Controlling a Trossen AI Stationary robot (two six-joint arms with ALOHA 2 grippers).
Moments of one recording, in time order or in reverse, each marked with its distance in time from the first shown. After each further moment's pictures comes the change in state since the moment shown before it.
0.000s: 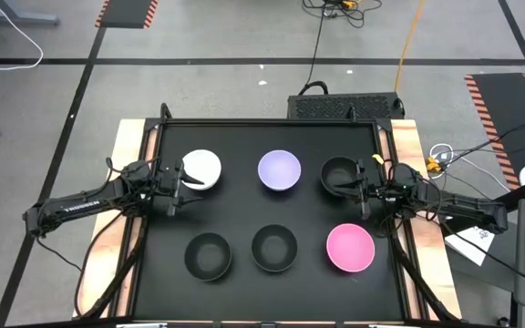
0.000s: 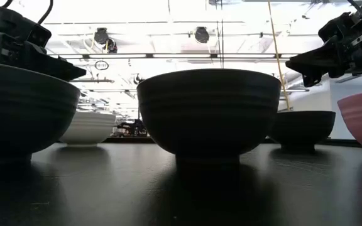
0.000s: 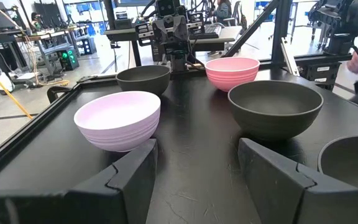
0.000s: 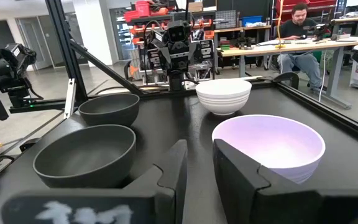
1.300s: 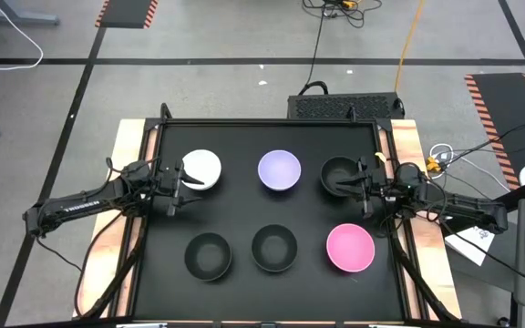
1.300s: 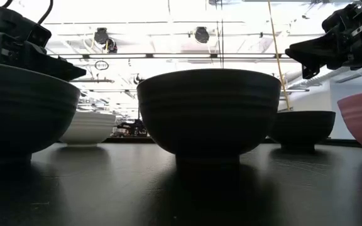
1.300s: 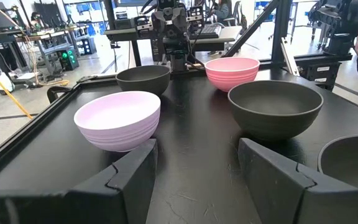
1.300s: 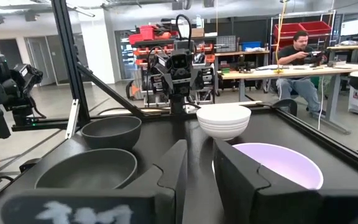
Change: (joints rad) left arm 0.000 0.000 0.000 0.000 0.000 0.000; right arm 0.000 0.000 0.000 0.118 -0.001 0.000
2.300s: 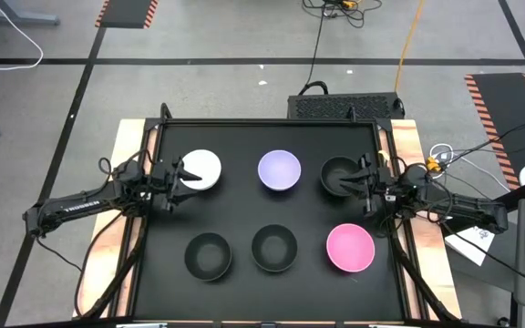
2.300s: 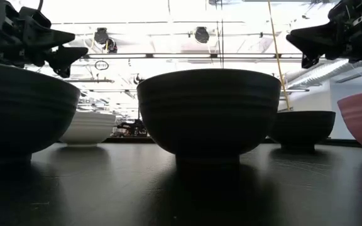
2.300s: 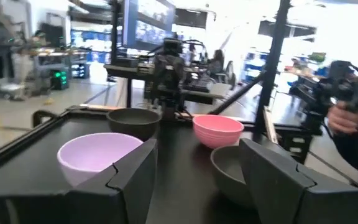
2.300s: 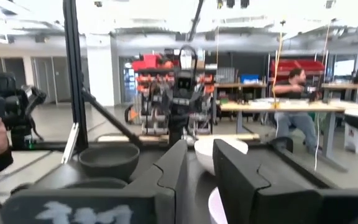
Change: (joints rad) left arm 0.000 0.000 0.000 0.223 0.029 -0.280; right arm 0.000 0.010 0.000 0.155 0.000 -0.027
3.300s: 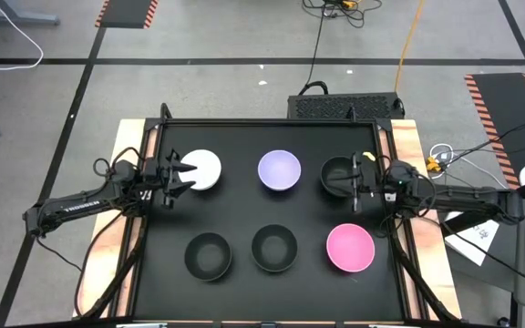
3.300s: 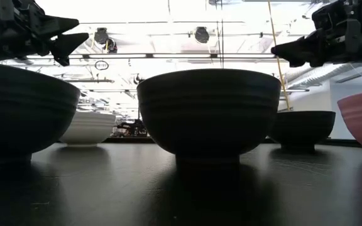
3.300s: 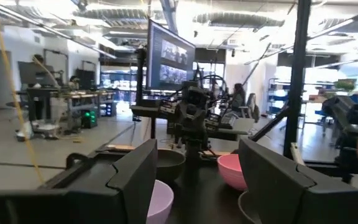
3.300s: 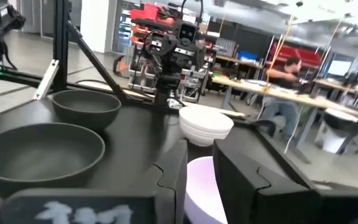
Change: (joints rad) left arm 0.000 0.000 0.000 0.162 -0.118 -0.007; right arm -0.014 0.330 0.048 0.099 0.004 -0.269
